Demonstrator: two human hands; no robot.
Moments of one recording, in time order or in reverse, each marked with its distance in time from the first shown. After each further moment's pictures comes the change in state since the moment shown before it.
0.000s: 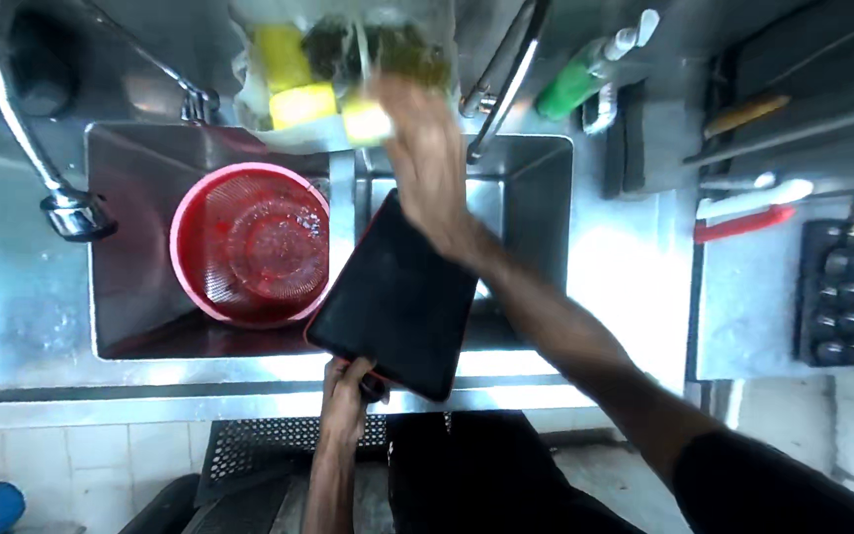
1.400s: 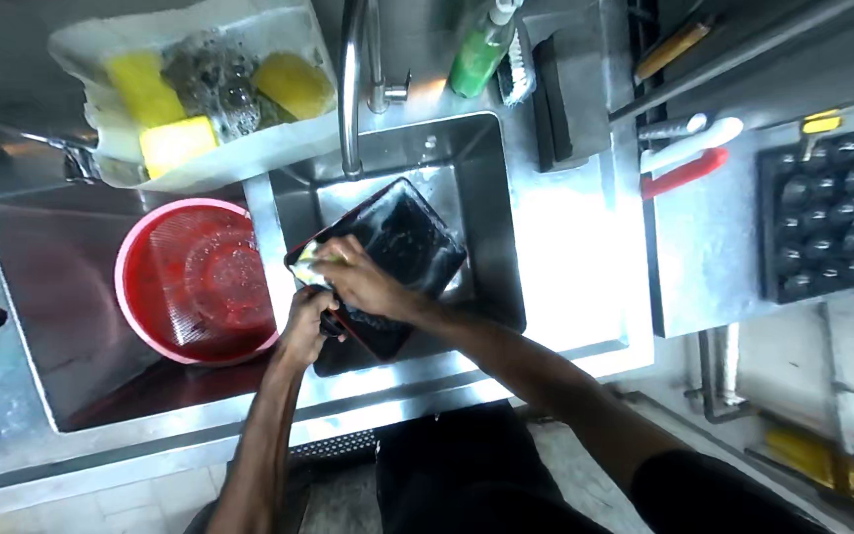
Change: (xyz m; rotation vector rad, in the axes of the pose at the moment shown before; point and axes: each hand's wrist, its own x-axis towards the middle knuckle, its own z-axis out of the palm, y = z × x) left_hand 0.112 0.038 0.088 0.410 -0.215 -0.039; right_hand -0.145 0.078 0.050 0.433 -0.248 0.001
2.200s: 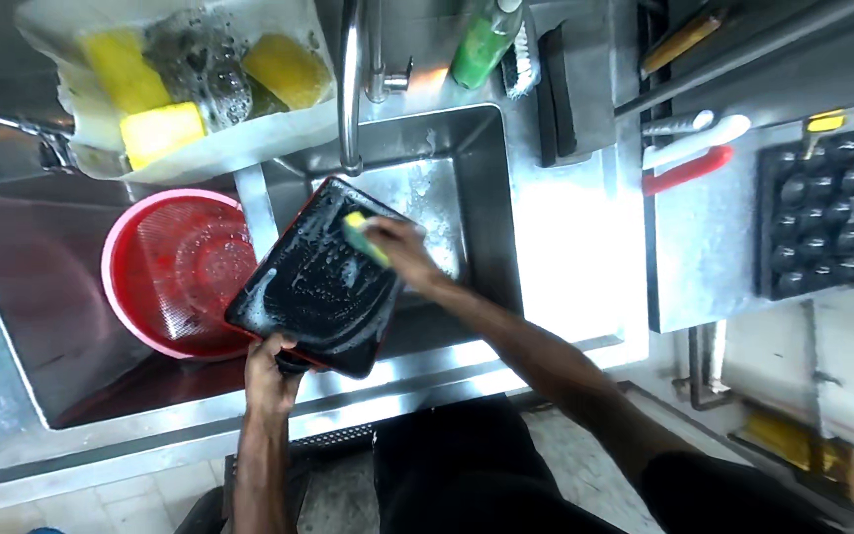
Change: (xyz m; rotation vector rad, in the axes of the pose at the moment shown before) left_hand -0.045 -0.037 -0.043 -0.292 0.322 0.019; right_hand 0.000 0.013 -0.056 0.462 0.112 0.733
